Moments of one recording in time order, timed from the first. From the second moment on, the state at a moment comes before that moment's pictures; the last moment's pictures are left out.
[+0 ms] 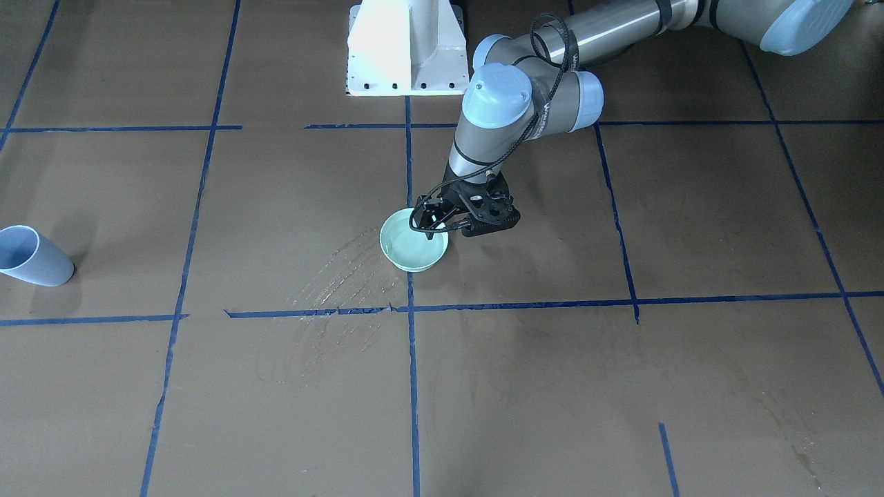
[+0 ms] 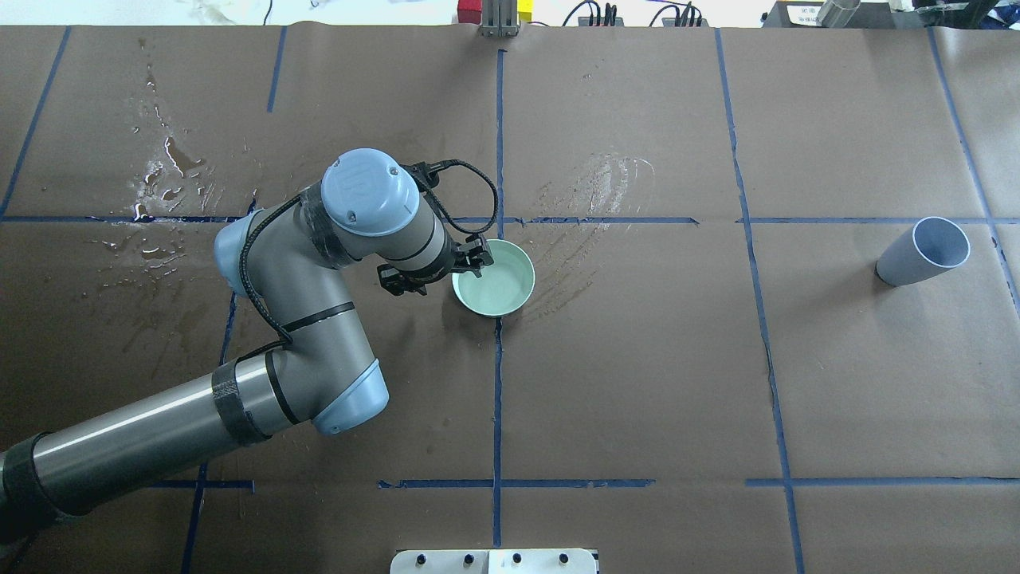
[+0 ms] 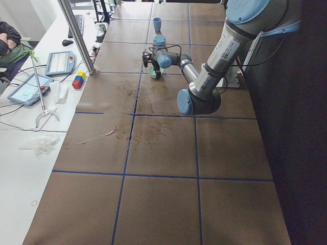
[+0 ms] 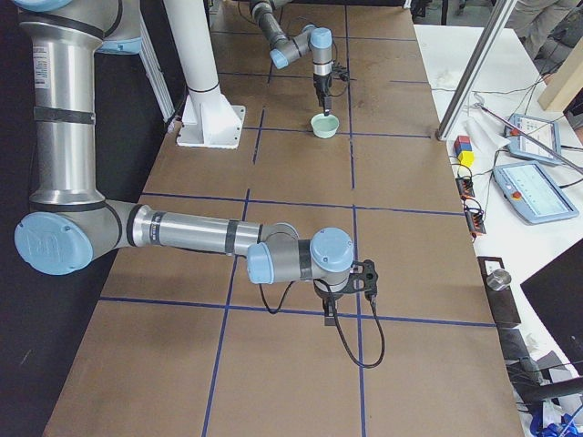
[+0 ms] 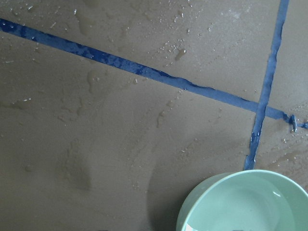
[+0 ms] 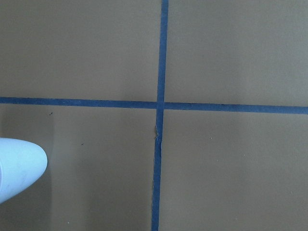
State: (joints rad) left arm -0.55 -2.30 -1.49 -1.84 -1.89 -1.52; right arm 1.56 -1.62 1.54 -1.35 2.39 0.08
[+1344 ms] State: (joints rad) left arm -0.54 -2.30 -1.49 -1.86 -1.89 -1.53; right arm 1.56 -1.63 1.54 -1.35 2.39 0.08
